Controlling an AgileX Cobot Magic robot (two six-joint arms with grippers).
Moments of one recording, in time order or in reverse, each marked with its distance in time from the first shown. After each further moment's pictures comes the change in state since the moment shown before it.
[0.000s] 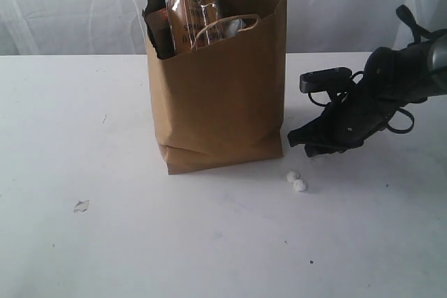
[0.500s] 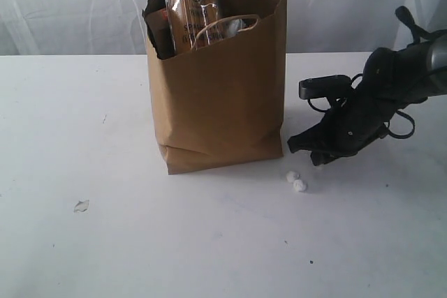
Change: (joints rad) left arm 0.000 0.000 0.000 0.000 0.000 0.000; right arm 0.000 0.003 0.000 0.010 0.102 0.000
